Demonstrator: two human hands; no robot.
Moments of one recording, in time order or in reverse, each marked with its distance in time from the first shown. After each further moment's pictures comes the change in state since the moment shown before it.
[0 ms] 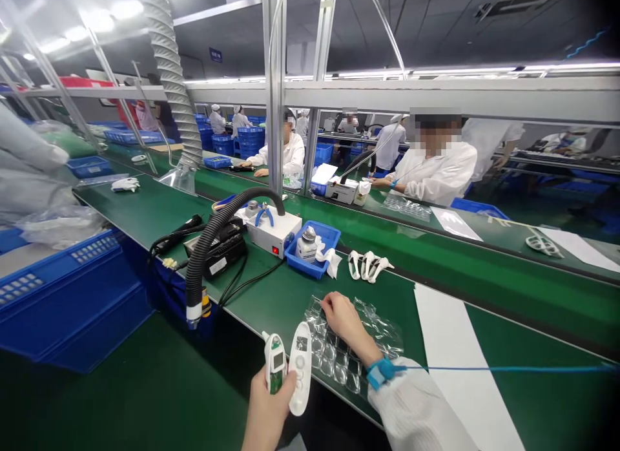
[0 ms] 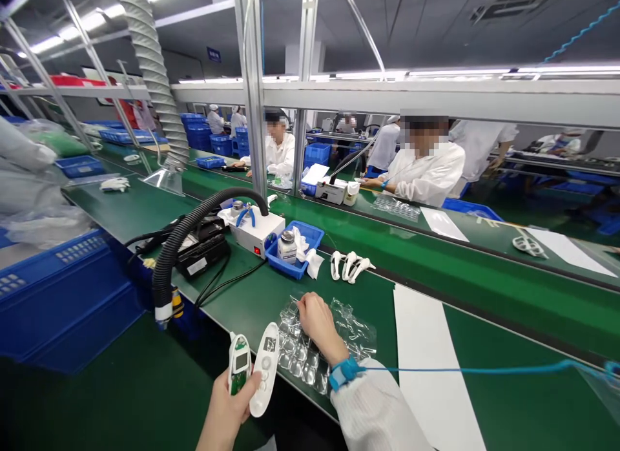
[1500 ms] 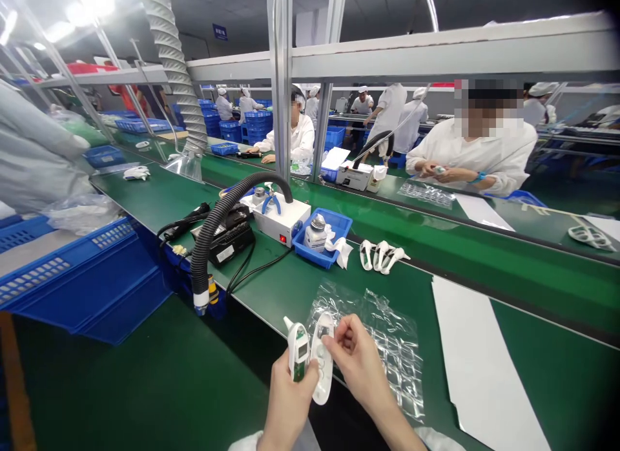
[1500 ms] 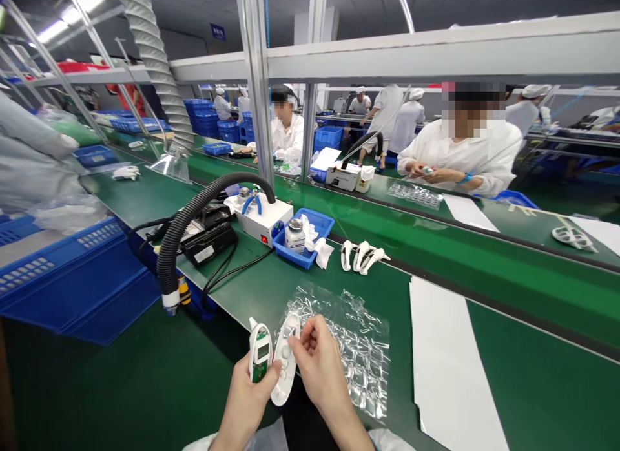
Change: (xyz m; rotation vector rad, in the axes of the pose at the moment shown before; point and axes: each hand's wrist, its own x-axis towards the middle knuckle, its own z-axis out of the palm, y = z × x) left_hand -0.008 0.016 0.019 0.185 -0.123 0.134; right_hand -0.090 -0.044 -0.005 0.841 -0.006 0.210
